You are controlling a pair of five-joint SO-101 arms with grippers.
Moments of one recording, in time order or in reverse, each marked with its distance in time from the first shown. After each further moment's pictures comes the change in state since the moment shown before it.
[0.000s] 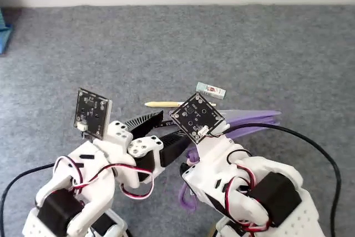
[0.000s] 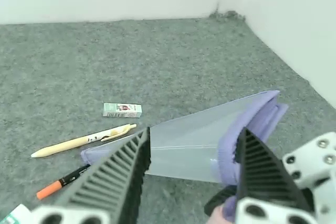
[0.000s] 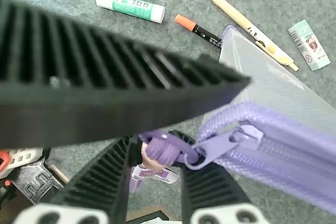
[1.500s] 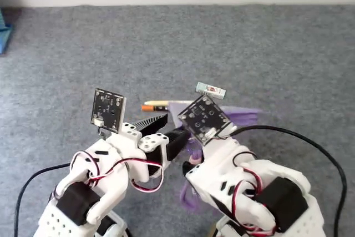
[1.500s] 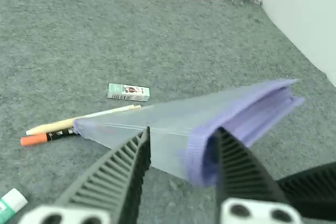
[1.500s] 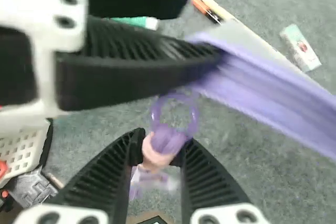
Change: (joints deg) left arm -2.7 0.3 12.0 -7.5 2.4; right arm 2.5 -2.5 0.2 0.0 0.2
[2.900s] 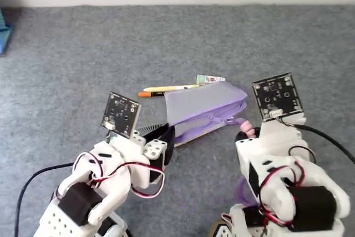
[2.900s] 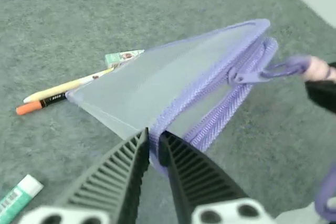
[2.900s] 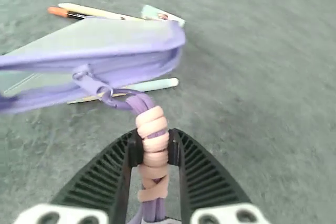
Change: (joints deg) left arm 1.6 0.0 0.0 6.4 -5.7; right arm 38.1 -1.5 -4.7 0.0 11.0
